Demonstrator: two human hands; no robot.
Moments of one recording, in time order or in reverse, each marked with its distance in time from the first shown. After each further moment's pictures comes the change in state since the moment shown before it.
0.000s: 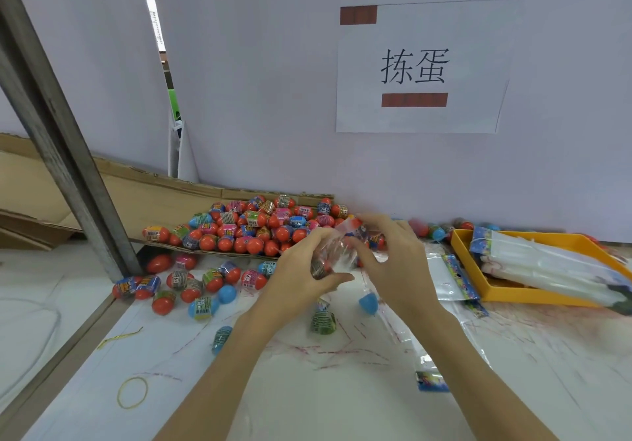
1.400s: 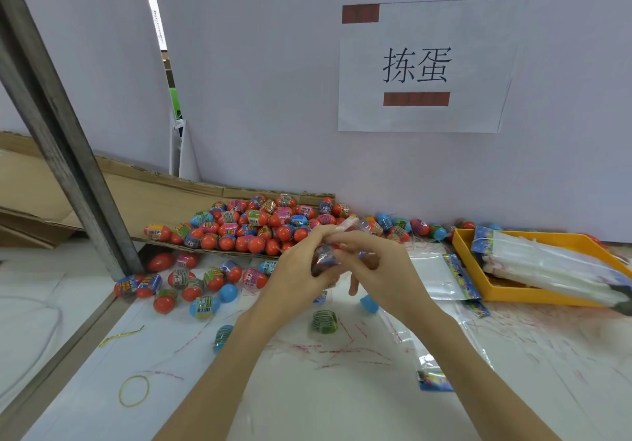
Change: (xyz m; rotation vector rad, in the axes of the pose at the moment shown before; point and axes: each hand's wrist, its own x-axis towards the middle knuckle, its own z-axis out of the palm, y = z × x) left_hand -0.001 0.005 -0.003 -0.034 0.025 0.030; right_hand -0.002 -0.014 -0.002 0.423 -0.332 0.088
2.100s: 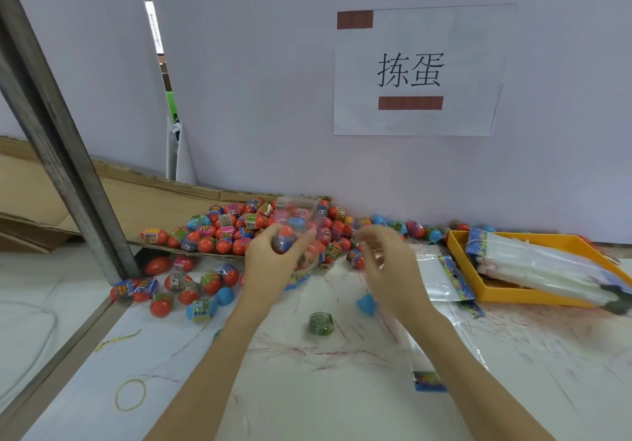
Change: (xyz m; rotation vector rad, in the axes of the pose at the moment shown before) left_hand 0.009 -0.003 -0.017 -0.148 0.375 -0.303; right_hand -0.001 0.020 -0.004 -0.276 0.249 0.033
